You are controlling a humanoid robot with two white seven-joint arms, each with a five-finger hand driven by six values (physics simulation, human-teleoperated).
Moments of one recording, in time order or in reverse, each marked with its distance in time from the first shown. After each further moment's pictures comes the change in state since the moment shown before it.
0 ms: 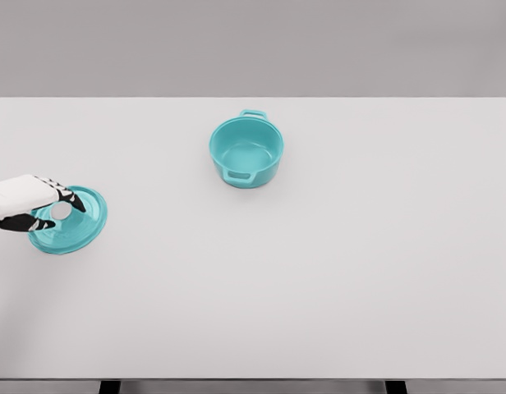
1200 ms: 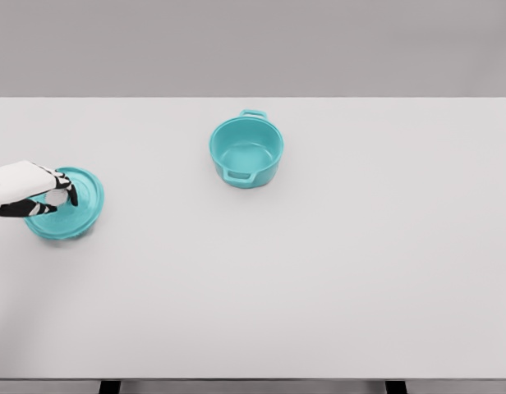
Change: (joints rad) left arm -0.035 0.002 0.012 -0.009 0.014 0.000 0.001; right arm 0.000 0.000 0.000 0.000 0.000 0.000 0.000
